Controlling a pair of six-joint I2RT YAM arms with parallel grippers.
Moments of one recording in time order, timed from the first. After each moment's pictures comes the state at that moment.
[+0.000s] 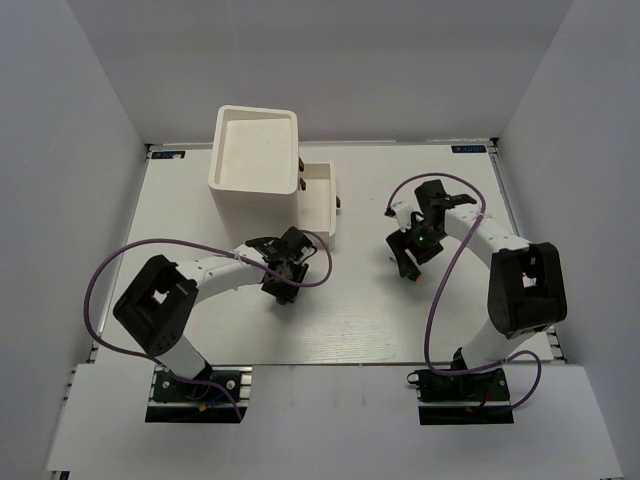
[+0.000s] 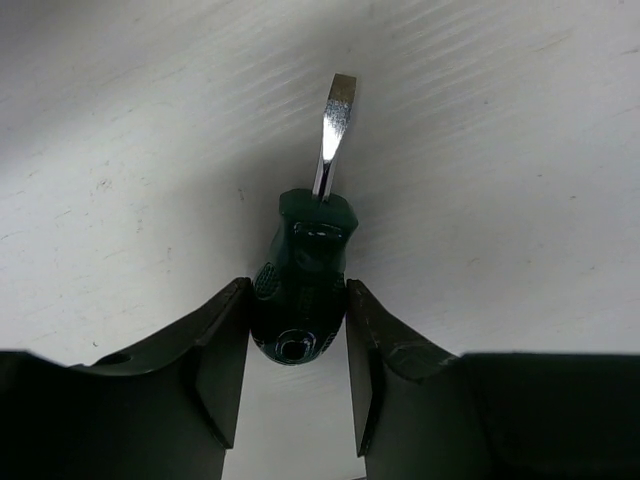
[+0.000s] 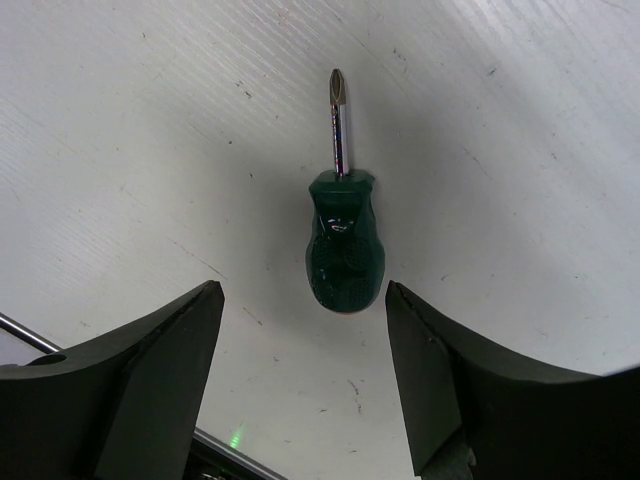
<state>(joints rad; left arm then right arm) -0.75 1.59 0.92 -0.58 -0.11 -0.30 0.27 1.64 1.12 -0.85 -0.28 -0.42</state>
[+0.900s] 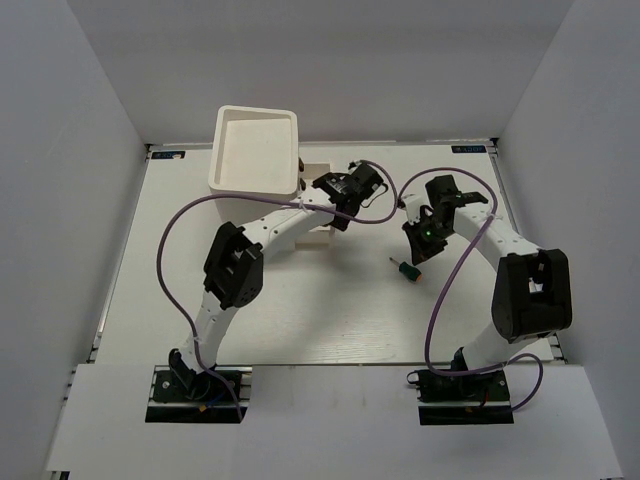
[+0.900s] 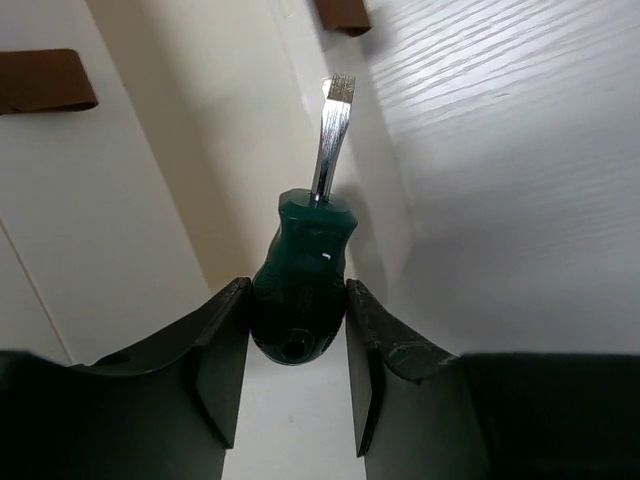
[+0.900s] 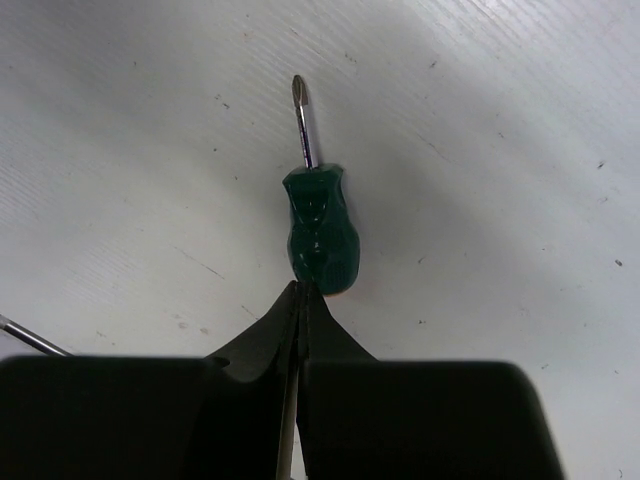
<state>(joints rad) -0.83 2.19 2.05 -0.94 -0.52 -0.22 0.22 1.60 1.14 -0.85 -0.30 -0.38</state>
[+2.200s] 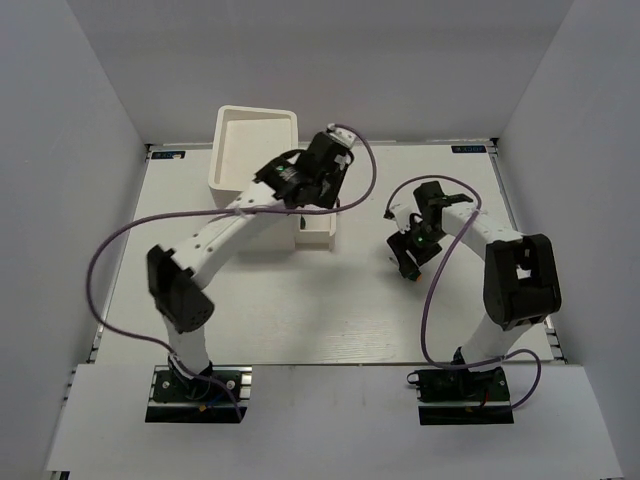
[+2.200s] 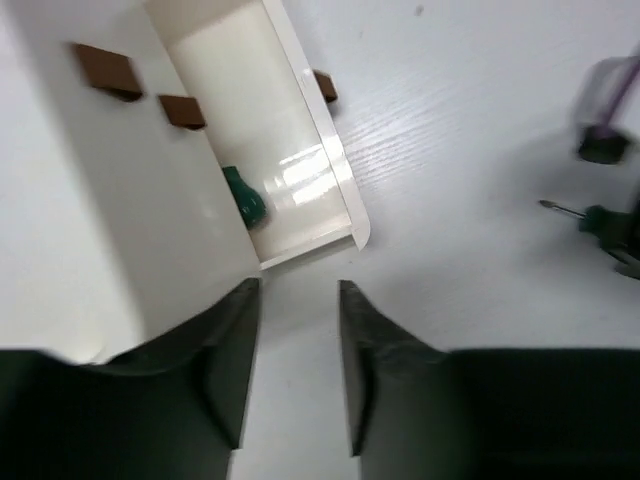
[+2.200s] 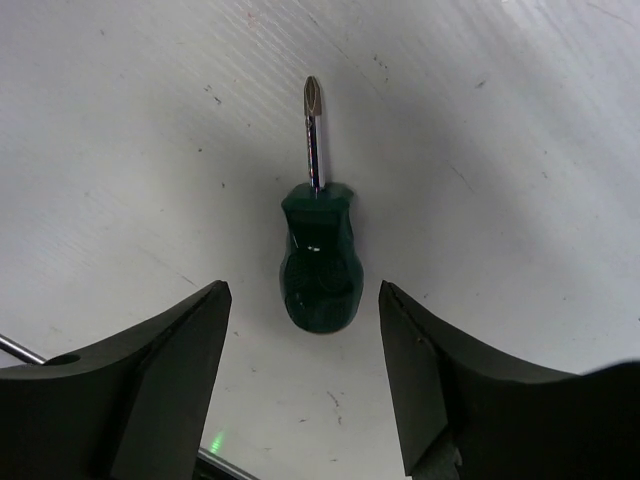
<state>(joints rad) -0.78 1.88 1.95 -0.89 -0.35 -0.17 0.25 1.69 1.13 -0.84 -0.28 -0.47</state>
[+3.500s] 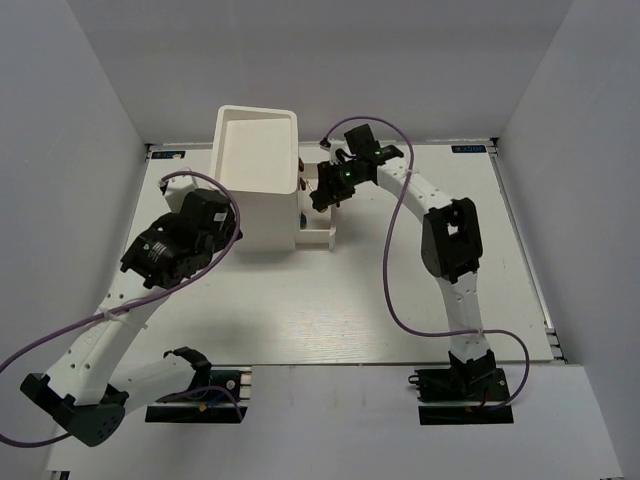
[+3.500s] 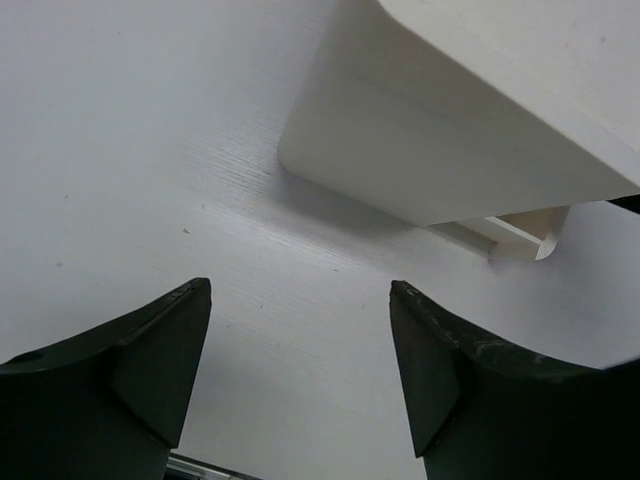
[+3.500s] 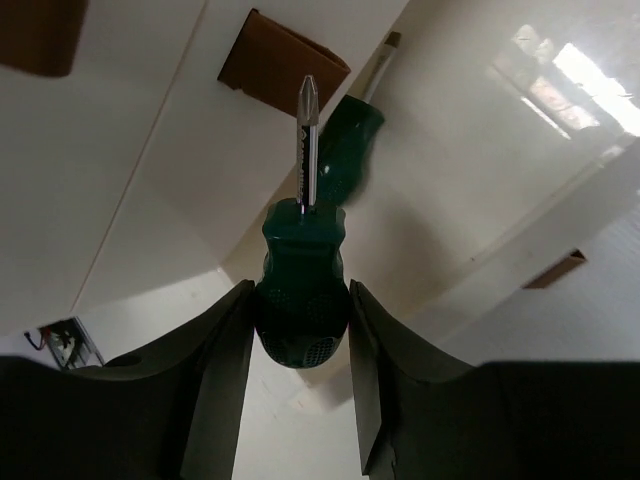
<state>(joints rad) -0.57 1.03 1.30 -1.05 -0.63 -0.78 0.48 2.24 2.01 -0.69 -0.63 0.08</state>
